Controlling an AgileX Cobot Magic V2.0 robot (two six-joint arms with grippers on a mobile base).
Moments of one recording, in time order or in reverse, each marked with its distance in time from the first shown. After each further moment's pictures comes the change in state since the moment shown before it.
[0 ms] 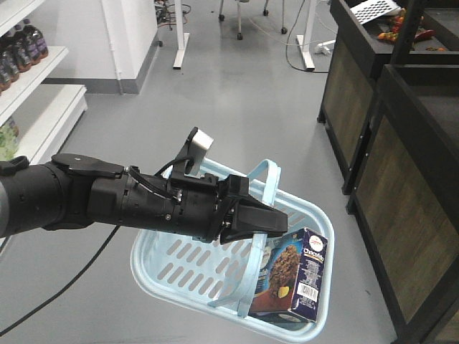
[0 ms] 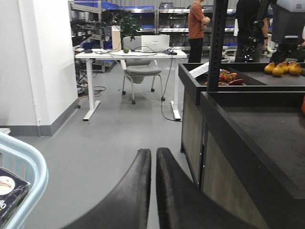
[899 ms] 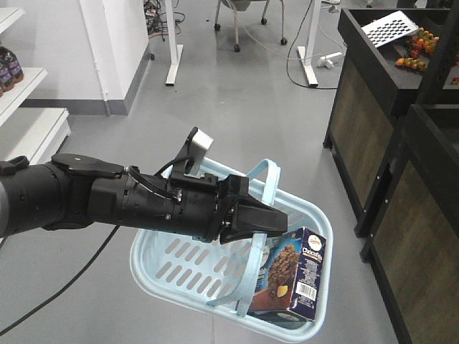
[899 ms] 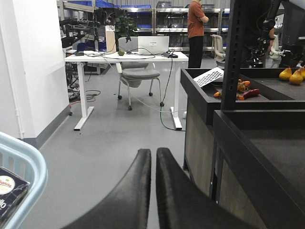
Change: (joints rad) left arm -0.001 0.000 0.000 0.000 -0.002 0.000; right arm 0.000 0.000 0.000 0.000 0.000 0.000
